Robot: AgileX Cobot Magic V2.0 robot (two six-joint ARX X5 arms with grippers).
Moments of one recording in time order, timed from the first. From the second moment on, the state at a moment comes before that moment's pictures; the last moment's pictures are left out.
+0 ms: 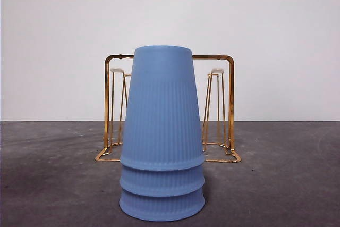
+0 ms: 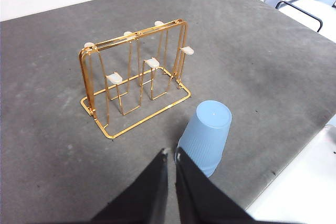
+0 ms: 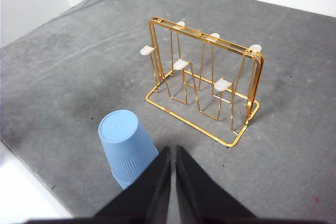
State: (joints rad) left arm -0.91 0.53 1.19 -1.09 -0.16 -0.19; right arm 1.07 0.57 1.06 -0.93 0.31 0.33
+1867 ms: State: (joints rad) left arm 0.04 0.01 0.03 -0.13 0.00 -0.07; right arm 1.07 0.57 1.06 -0.93 0.31 0.33
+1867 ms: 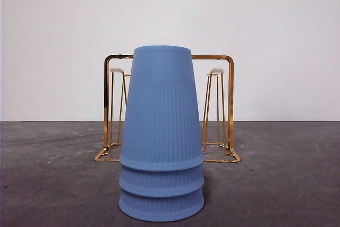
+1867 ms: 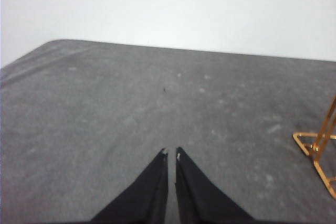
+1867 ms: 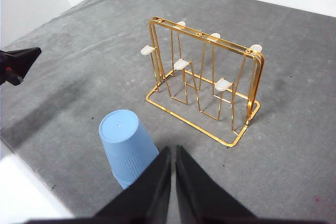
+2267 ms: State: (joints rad) left arm -0.05 0.00 0.03 -0.18 0.00 -0.03; right arm 1.07 0.57 1.06 -0.93 0.31 0.33
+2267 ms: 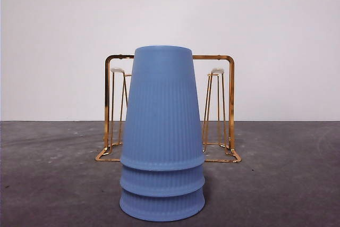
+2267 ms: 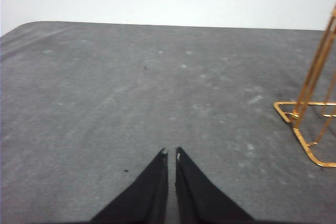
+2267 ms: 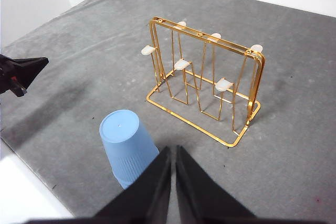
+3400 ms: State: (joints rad) left arm -0.05 0.00 0.03 -0.18 0.00 -0.02; right arm 0.27 0.31 0.28 -0.02 0.03 0.15
